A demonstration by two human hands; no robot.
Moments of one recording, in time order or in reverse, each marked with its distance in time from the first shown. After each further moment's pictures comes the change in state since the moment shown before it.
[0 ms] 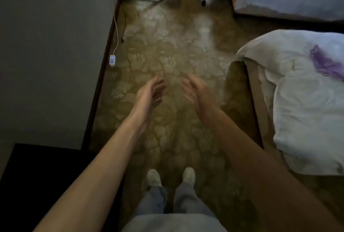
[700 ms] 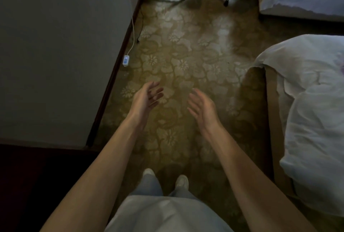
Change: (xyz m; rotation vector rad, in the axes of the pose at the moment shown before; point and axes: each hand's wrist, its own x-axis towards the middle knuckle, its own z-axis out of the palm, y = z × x) left_hand 0.044 -0.012 0.101 -0.025 0.221 -0.003; right_hand 0.043 -0.003 -0.127 0.104 -0.071 0.099
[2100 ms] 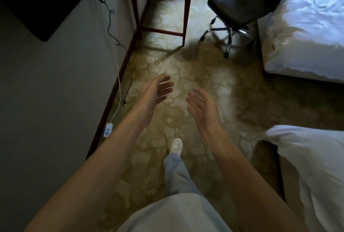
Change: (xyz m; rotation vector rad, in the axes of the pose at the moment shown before) left_hand 0.582 0.383 0.183 0.058 -0.130 0.131; right_hand 0.590 -0.384 0.115 0.079 0.061 -0.104
